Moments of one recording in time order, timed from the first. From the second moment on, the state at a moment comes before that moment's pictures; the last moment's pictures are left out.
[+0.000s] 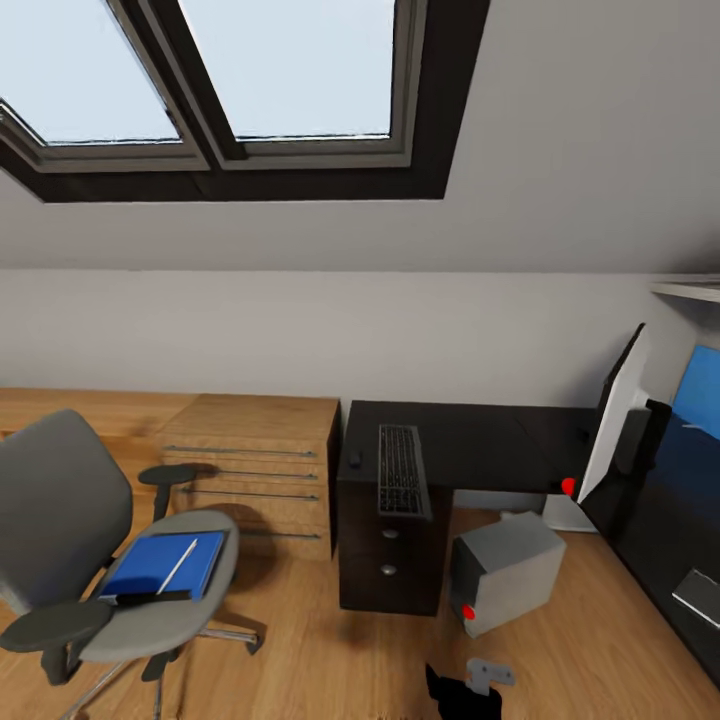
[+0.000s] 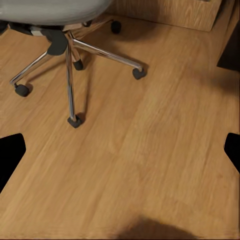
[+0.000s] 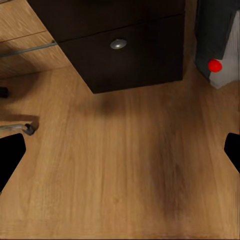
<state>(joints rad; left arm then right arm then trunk) 0.12 -0.06 -0.27 -0.79 0.22 -0.25 0.55 -0.49 0.07 0.42 0.01 -0.66 -0.40 0.15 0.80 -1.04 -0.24</state>
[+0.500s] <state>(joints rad) 0.12 -0.06 -0.27 -0.79 0.22 -0.25 0.55 -0.48 0.08 0.42 0.01 -0.66 -0.41 0.15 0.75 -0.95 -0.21</state>
